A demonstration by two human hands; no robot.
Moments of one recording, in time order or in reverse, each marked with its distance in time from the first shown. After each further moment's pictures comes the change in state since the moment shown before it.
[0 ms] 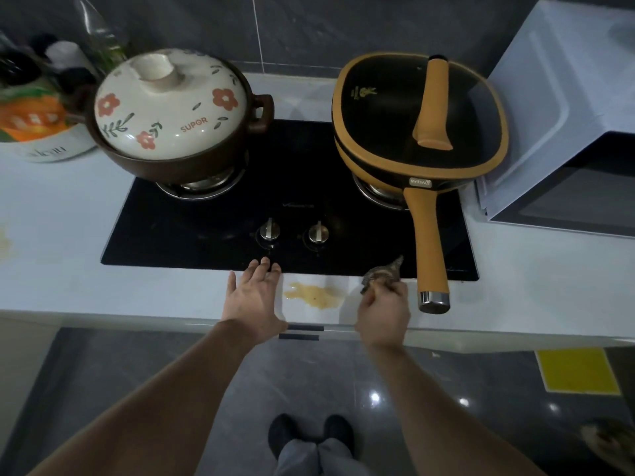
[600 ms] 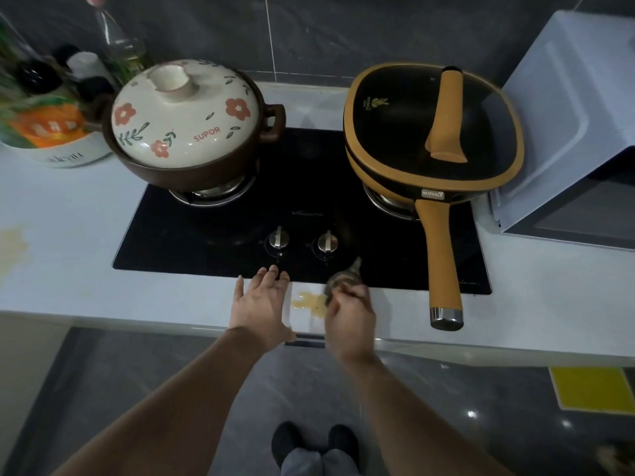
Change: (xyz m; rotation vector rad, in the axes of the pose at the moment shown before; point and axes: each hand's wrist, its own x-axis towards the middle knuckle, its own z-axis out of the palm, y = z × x) left_hand 0.003 0.002 -0.003 0.069 0.009 -0.011; right_hand -0.014 -0.042 0.029 0.170 -0.083 -0.143
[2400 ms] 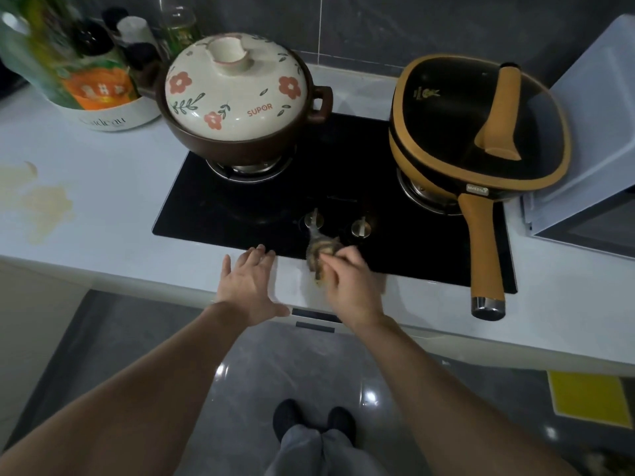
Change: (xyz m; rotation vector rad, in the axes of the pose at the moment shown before) left_hand -0.015 -0.078 0.007 -0.087 0.030 -0.081; right_hand 0.011 -0.043 0.012 -0.048 -0.162 -0.422
